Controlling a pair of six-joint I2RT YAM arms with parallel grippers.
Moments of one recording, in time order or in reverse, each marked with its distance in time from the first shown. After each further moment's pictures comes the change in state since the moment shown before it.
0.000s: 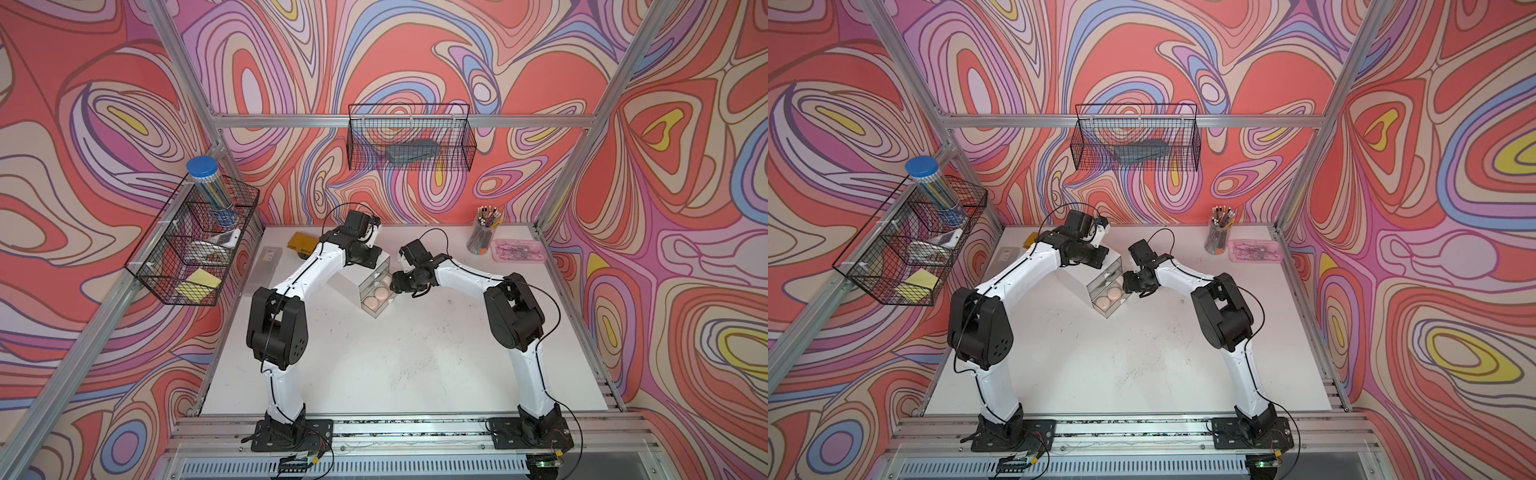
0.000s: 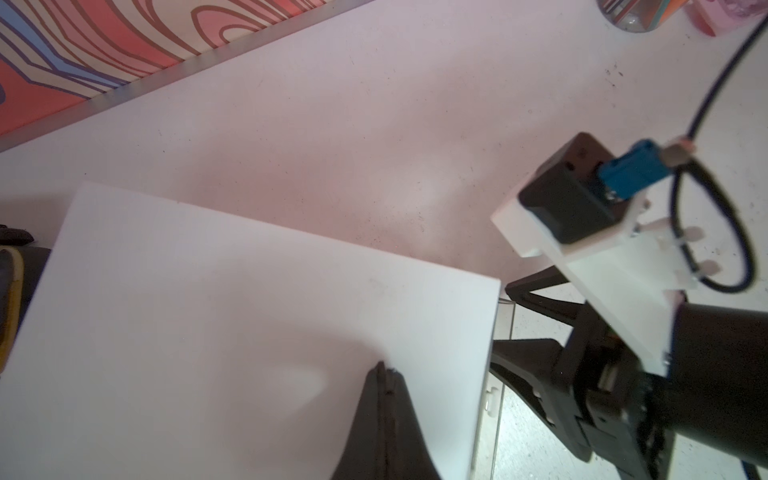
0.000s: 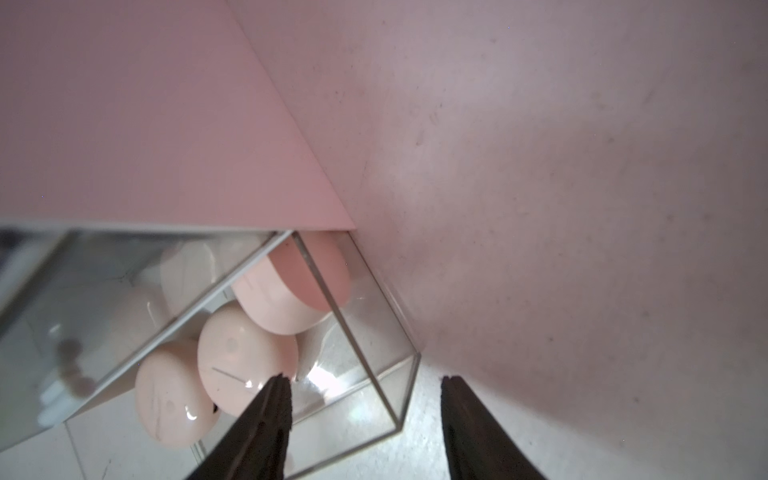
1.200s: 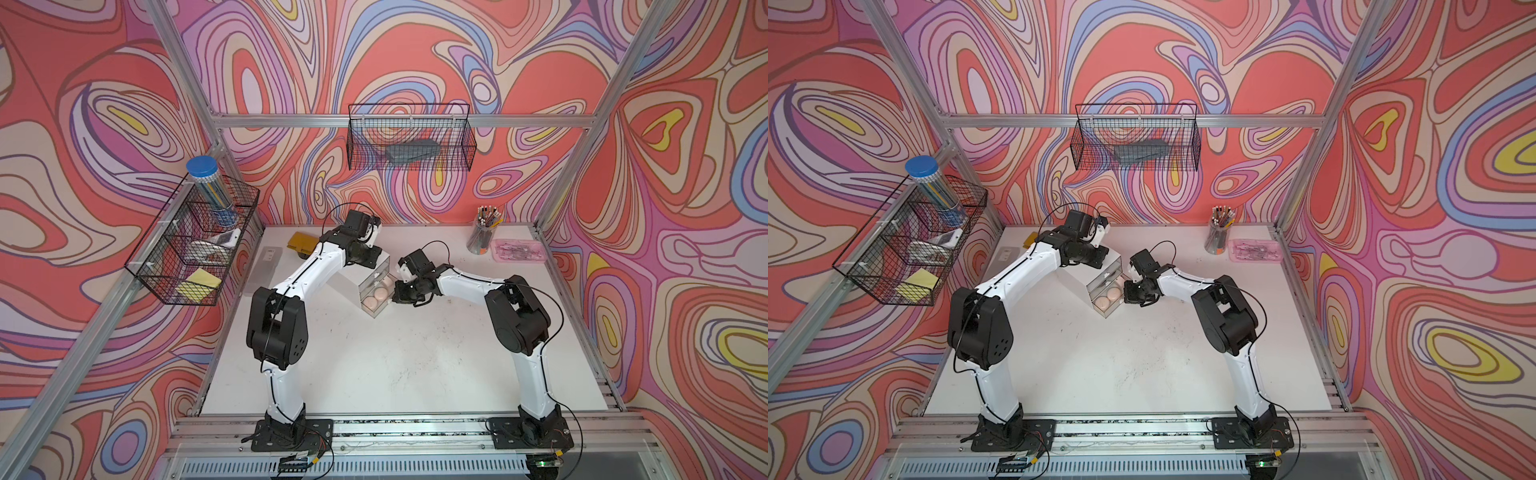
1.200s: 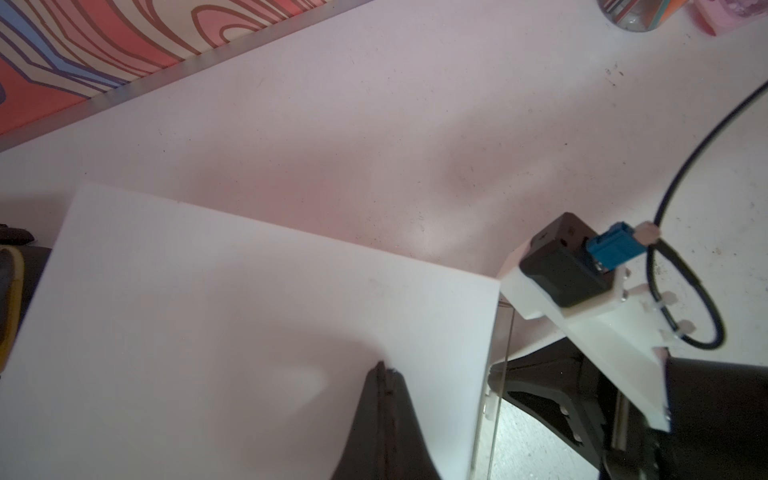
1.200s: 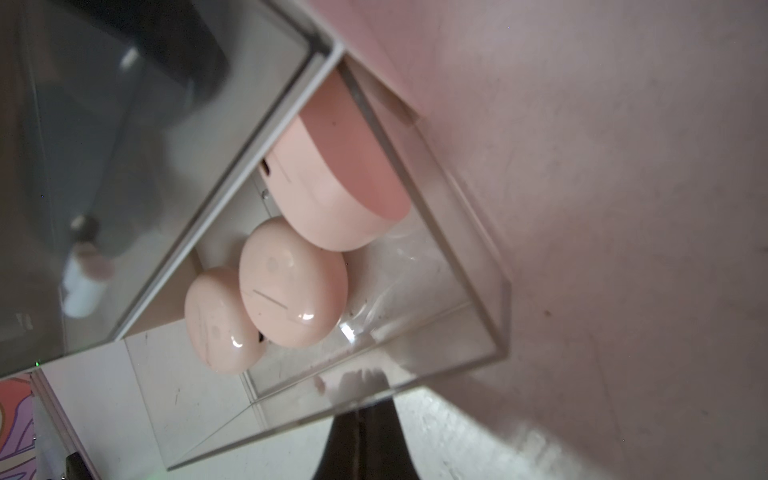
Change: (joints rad) left arm 0.000 0.000 0.000 0.000 0.000 0.000; right arm 0.018 0.008 -0.094 0.115 -0.200 0.103
